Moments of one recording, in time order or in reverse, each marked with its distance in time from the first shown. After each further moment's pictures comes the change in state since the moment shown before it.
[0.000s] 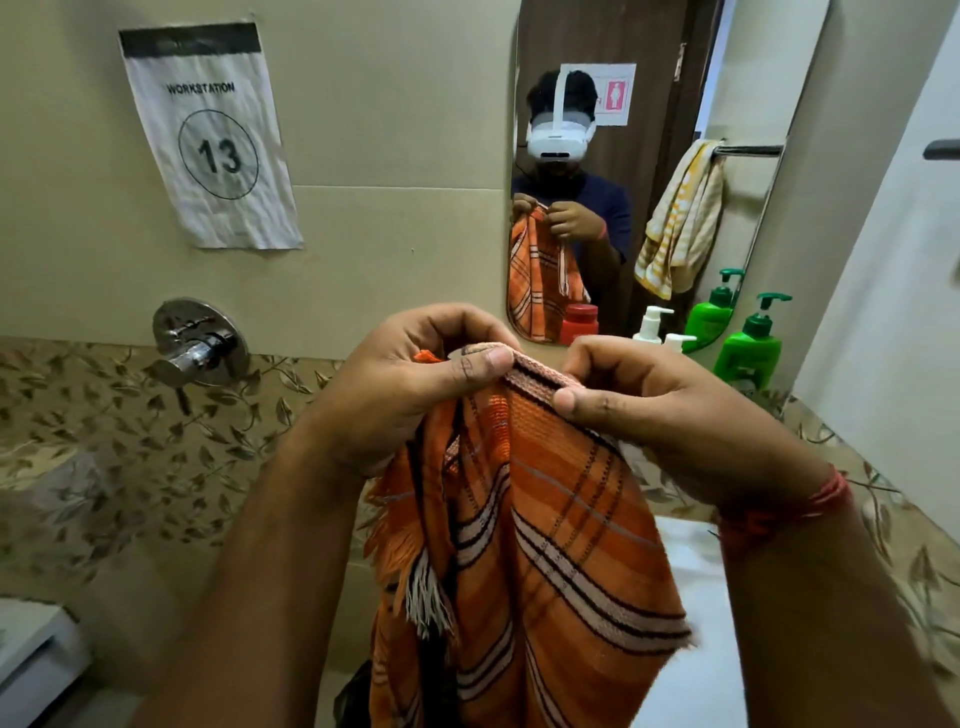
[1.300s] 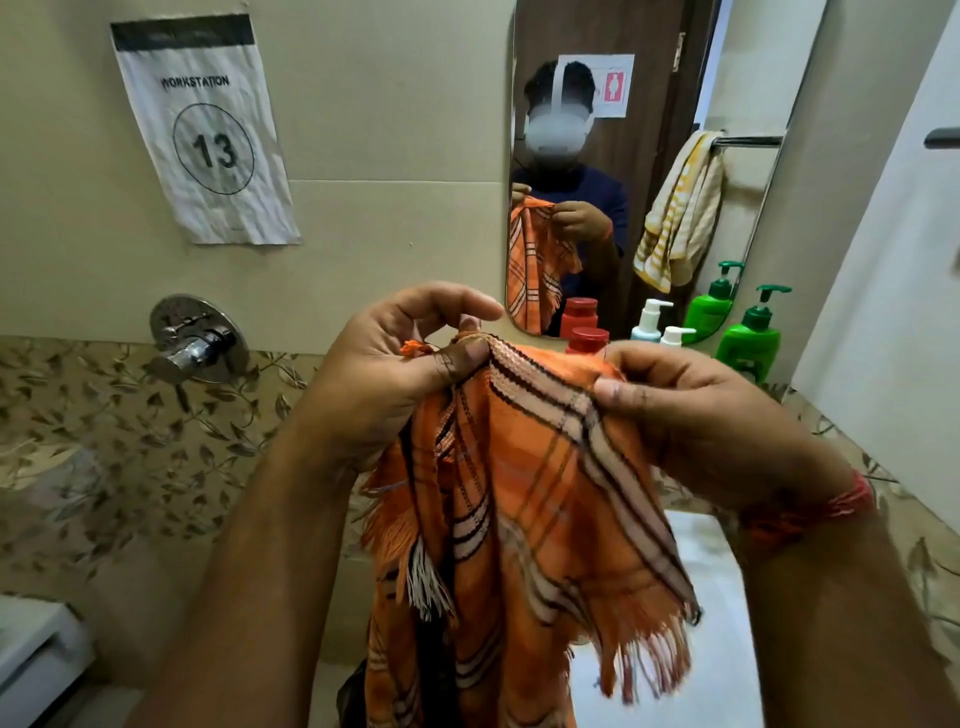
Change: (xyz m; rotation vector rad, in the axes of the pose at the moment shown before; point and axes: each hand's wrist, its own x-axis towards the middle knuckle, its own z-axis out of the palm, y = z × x) left_hand 0.000 -0.008 -0.006 -0.022 0.114 0.102; right_hand -0.013 0.013 -0.009 0.330 0.044 0.109
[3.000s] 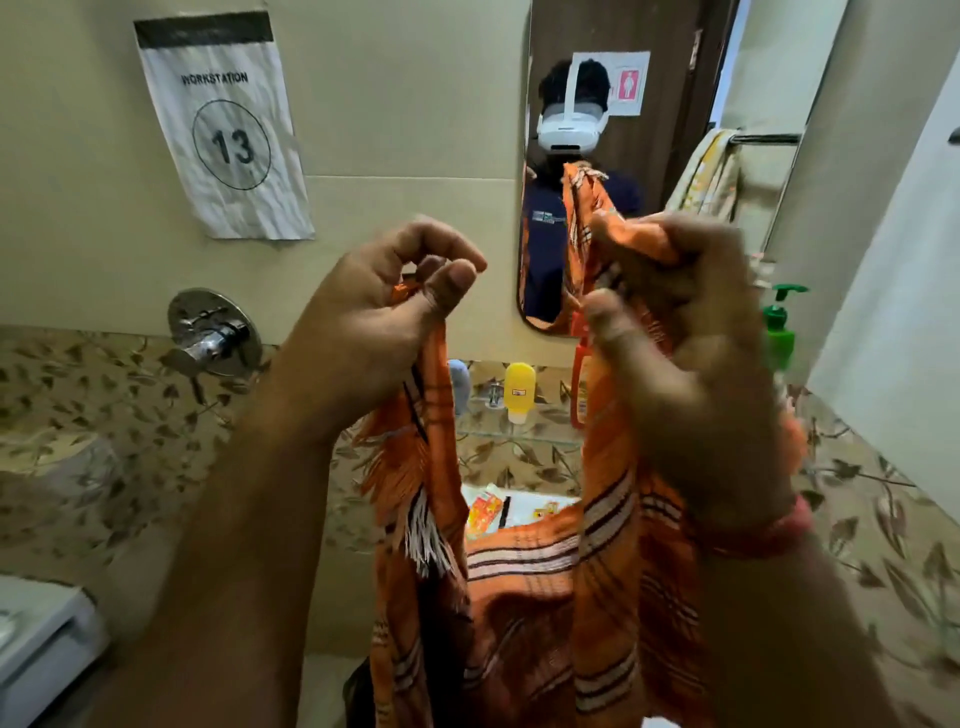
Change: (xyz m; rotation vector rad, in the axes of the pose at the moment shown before) left_hand 0.003 0.028 -0.012 0.537 0.096 0.122; right_hand 0.013 -0.011 0.054 -0.704 0.657 -0.746
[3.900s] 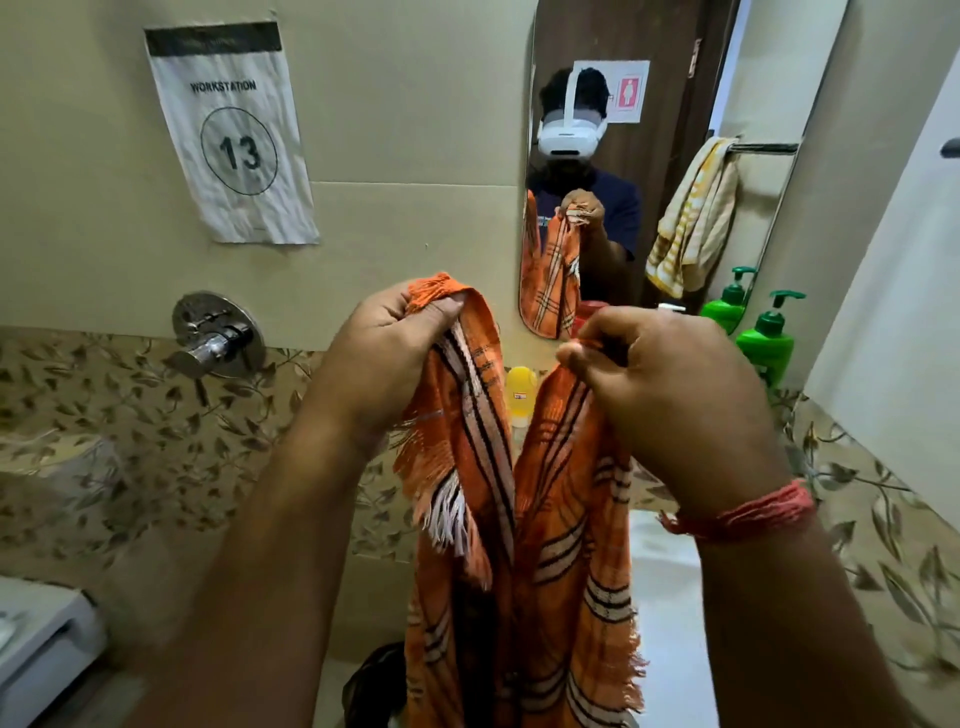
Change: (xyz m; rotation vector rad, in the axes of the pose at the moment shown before) left_hand -0.004 -0.023 0.015 -0.265 0.175 -0.340; right_hand 0.004 -0.002 -0.001 -0.703 -0.341 0.204
